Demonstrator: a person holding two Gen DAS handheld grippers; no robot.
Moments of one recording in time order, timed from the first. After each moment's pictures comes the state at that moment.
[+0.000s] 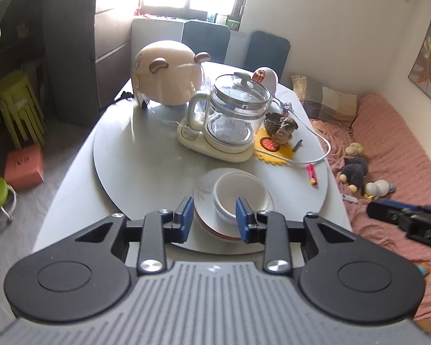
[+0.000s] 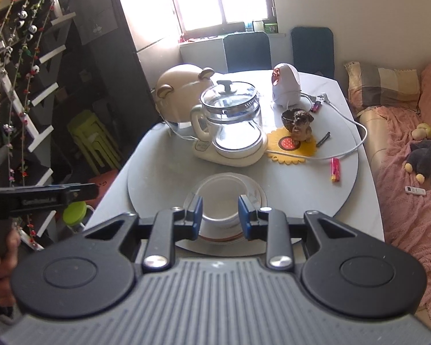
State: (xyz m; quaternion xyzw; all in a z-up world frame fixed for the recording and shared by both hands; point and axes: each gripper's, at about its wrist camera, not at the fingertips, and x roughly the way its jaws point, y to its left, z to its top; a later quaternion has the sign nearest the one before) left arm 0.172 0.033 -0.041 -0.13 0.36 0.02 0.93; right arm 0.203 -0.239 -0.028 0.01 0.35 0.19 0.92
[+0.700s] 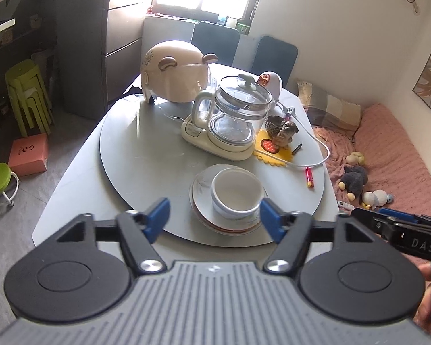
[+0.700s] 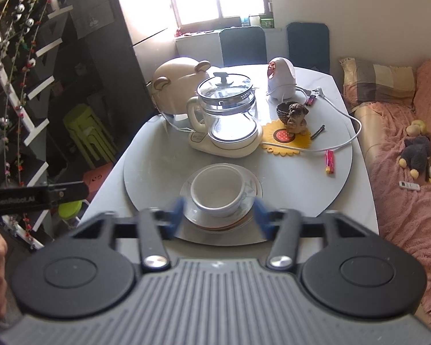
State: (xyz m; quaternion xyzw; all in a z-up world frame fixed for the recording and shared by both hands) left arm 0.145 0.022 -0.029 -0.14 0.35 0.04 0.92; right arm 0.190 -0.243 -0.025 0.02 0.35 0.19 0.92
